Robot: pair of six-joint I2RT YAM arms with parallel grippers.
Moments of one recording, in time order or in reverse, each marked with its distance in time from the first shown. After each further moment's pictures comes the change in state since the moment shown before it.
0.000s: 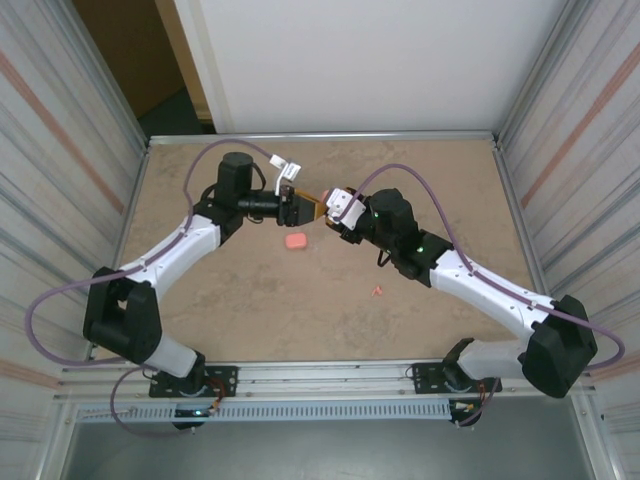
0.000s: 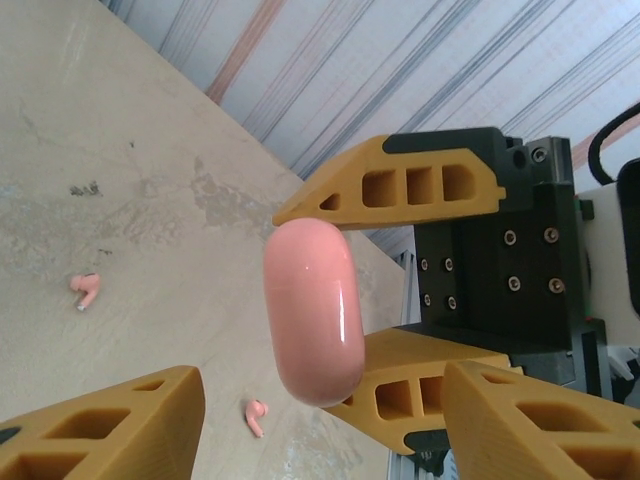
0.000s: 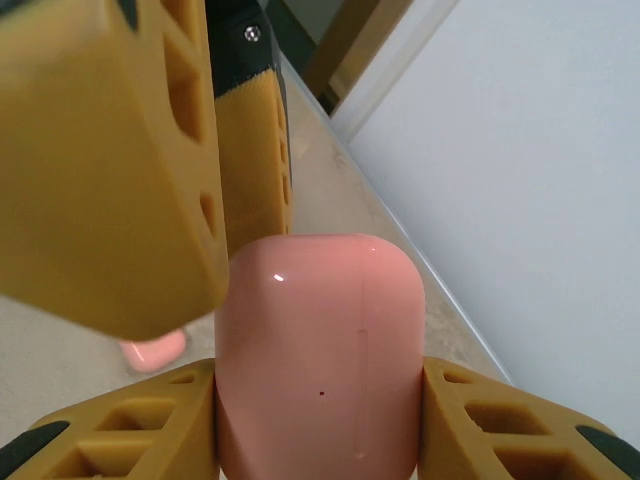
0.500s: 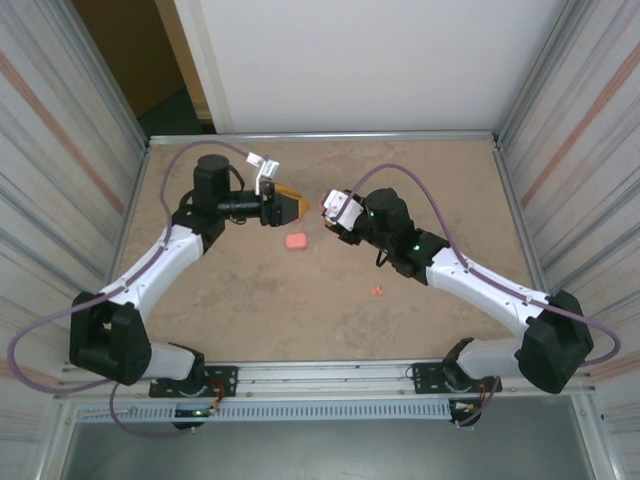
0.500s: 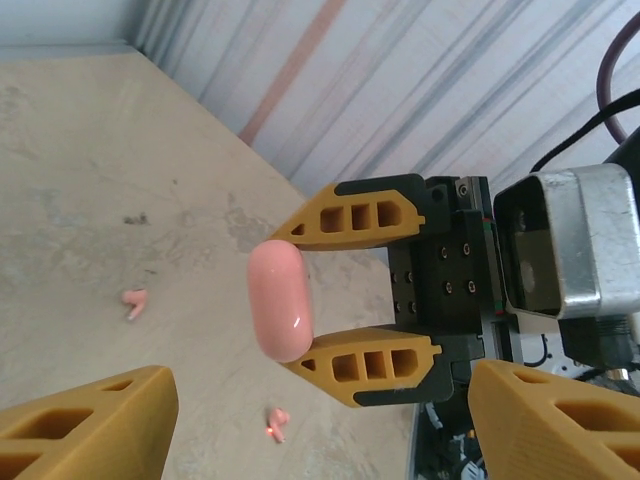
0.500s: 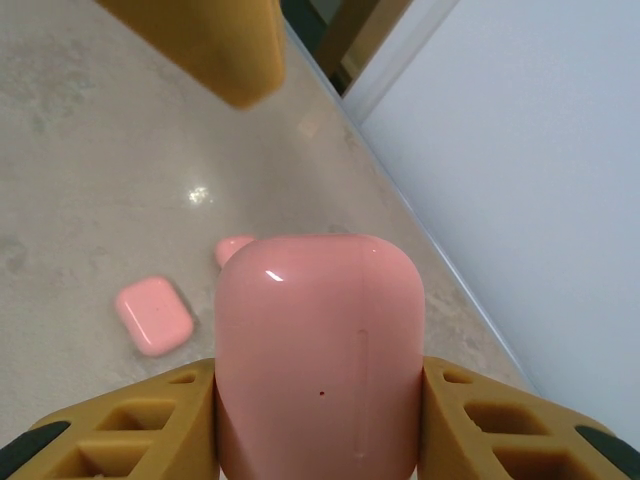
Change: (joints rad) left arm 0.075 -0.126 -0.066 0.016 -0.011 -0.014; right arm 0.000 0.026 0.008 -0.021 0.004 -0.004
